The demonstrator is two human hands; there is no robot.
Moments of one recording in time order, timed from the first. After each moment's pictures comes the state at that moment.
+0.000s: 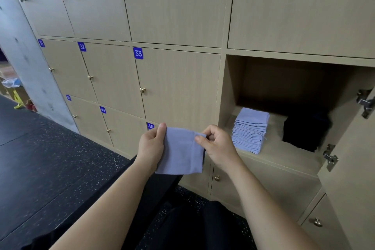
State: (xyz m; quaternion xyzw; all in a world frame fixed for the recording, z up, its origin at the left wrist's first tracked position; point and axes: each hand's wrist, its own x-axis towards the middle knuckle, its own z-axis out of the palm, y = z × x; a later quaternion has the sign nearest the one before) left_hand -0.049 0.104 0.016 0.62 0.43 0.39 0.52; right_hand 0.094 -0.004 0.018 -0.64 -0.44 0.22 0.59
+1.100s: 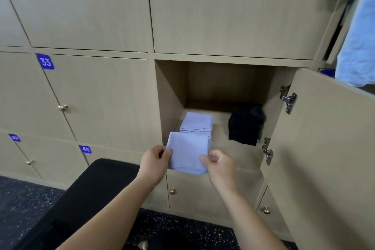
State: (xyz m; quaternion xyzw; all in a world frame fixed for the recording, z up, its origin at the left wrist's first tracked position) left_hand 0.117 0.074 -0.021 0.80 0.35 0.22 0.44; right_hand 0.221 -0.066 -0.040 -0.78 -0.16 0.11 0.60
